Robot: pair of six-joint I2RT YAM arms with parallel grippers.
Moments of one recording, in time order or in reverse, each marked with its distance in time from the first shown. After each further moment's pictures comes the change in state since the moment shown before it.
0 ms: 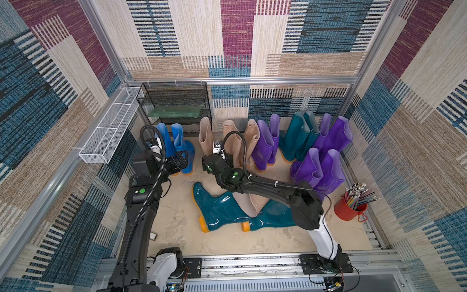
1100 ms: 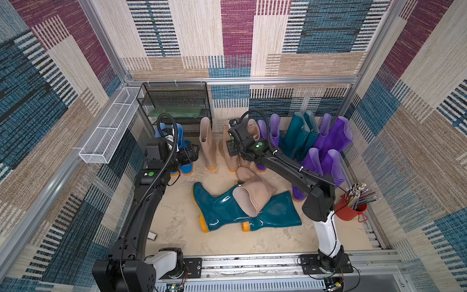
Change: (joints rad) left arm -0.116 0.163 0.136 -0.046 -0.008 0.017; right arm -0.246 0.061 0.368 -0.532 -0.375 -0.173
